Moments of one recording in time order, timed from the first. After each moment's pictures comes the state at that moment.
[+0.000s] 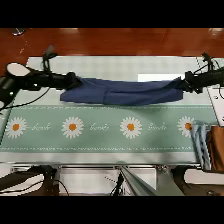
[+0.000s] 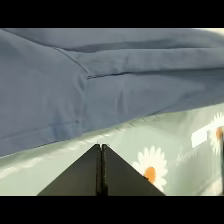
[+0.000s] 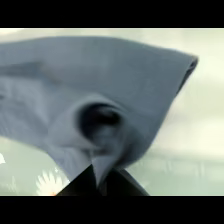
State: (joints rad) left arm -0.09 -1.33 1.08 0.67 -0.99 -1.21; right arm -0.36 -1.50 1.30 -0.91 1.36 1.30
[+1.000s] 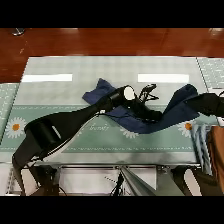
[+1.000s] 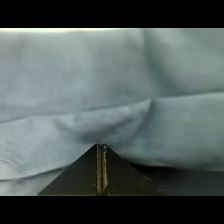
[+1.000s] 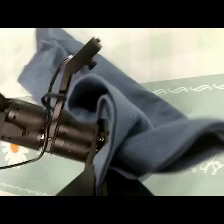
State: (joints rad) left arm -0.87 -1.98 1.70 0.62 -0.99 -1.48; right arm -0.37 -0.65 0.90 -0.85 1.43 1.43
